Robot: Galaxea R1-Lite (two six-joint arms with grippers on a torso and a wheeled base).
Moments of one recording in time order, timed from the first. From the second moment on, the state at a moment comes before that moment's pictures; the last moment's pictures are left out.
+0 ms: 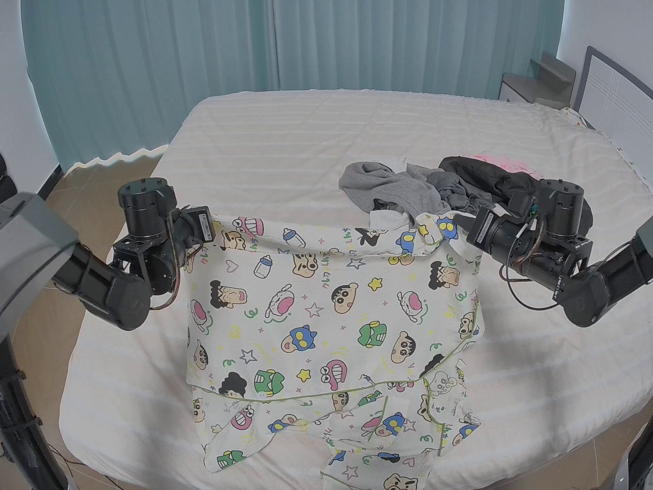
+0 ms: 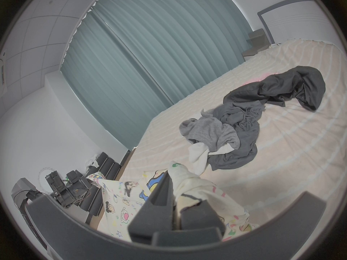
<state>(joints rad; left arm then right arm) -0.26 2.02 -0.98 -0.95 0.38 -0.13 0.31 1.93 -0.88 -0.91 0.11 0.55</state>
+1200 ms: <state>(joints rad) -0.06 2.53 -1.58 -0.96 0.52 -0.07 0.18 2.29 -1.12 -0.91 0.06 0.62</state>
